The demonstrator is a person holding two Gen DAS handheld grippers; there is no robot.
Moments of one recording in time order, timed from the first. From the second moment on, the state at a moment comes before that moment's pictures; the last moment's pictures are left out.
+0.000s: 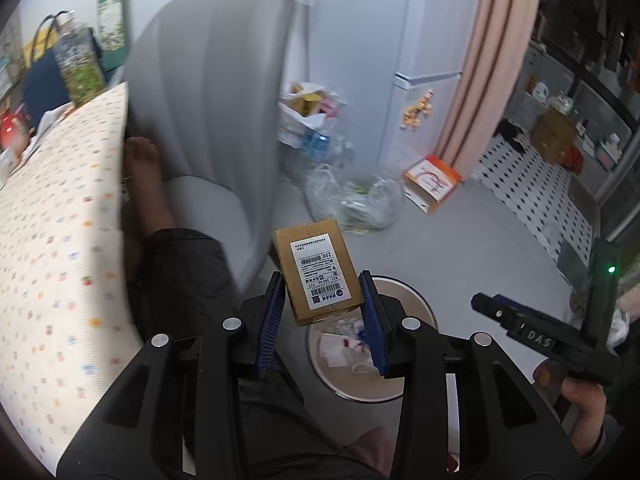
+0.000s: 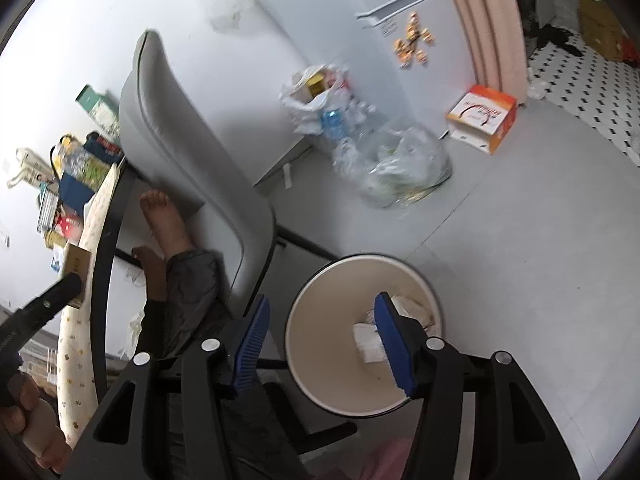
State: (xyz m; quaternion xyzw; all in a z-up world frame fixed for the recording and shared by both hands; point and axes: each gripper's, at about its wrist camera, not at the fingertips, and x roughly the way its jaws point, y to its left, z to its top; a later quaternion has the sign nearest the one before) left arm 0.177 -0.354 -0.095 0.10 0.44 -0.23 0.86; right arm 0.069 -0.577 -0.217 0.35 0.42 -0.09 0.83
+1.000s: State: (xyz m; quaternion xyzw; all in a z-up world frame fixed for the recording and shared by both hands) left arm 0.174 -0.314 -0.062 0.04 0.43 -0.22 0.88; right arm 0.062 -0.552 -0.148 0.28 0.40 -0.09 0.87
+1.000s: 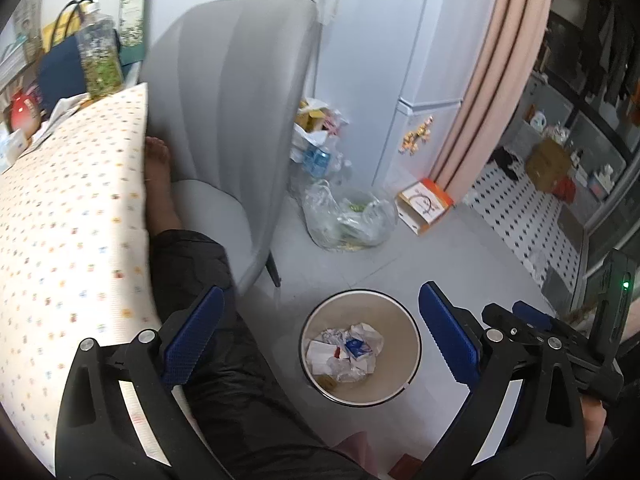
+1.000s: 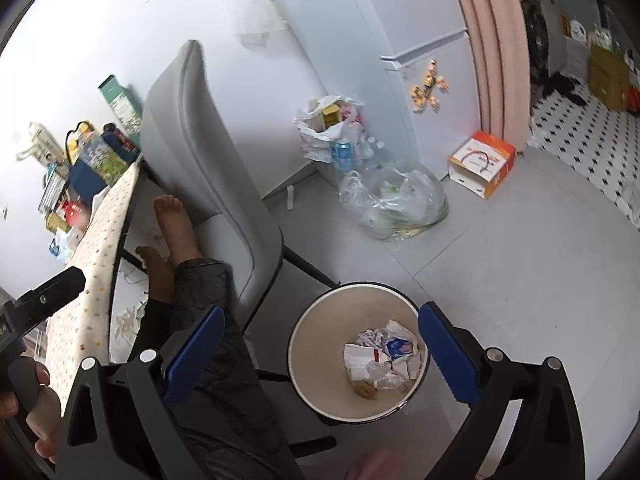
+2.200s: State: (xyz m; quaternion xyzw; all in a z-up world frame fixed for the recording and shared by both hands) left arm 0.089 -0.080 0.053 -0.04 0.30 -0.09 0.95; right arm 0.057 -0.343 0.046 0.10 0.33 -0.01 0.94
